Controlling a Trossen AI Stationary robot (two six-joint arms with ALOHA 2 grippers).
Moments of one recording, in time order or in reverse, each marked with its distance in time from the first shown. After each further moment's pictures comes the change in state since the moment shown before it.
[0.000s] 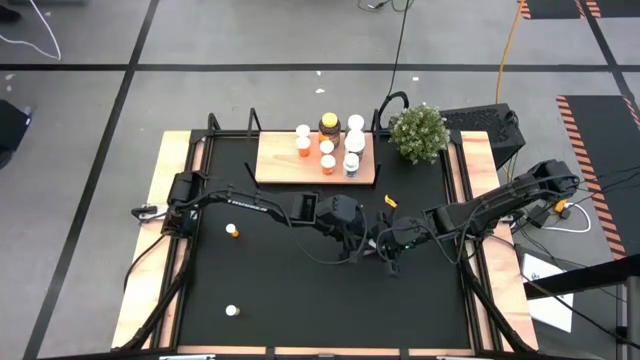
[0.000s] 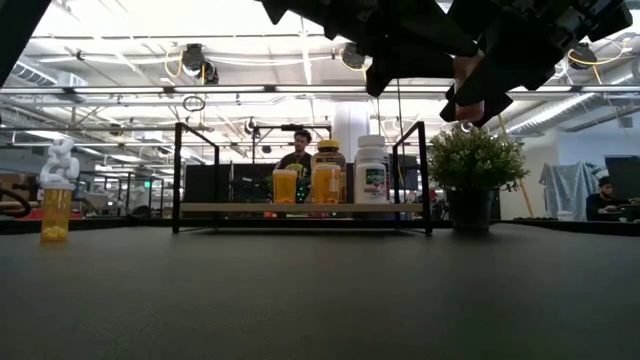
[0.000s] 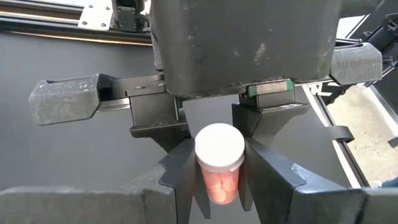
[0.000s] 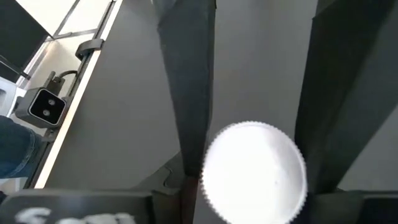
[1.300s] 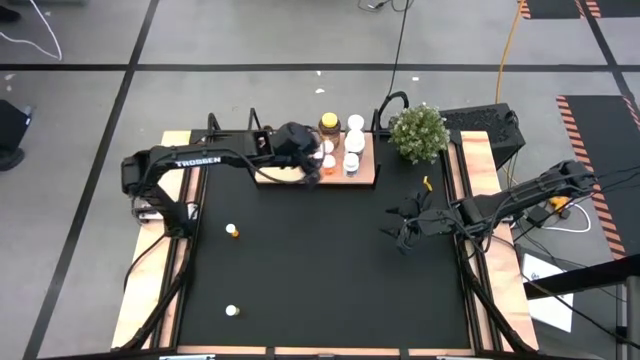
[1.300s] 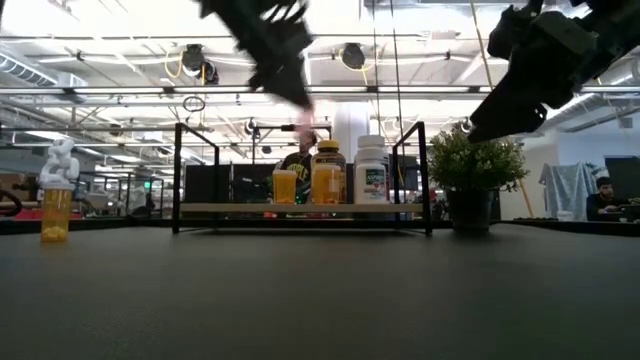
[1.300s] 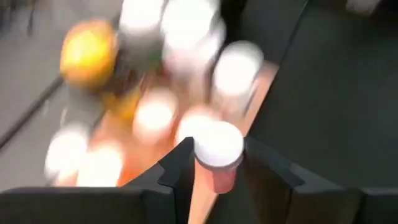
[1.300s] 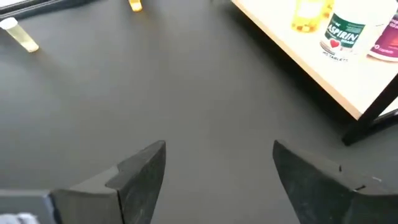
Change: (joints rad) left arm 0.377 -0.397 -0.194 -0.392 -0.347 0.054; right arm 0.001 -0.356 -0.182 -0.208 0.415 0.183
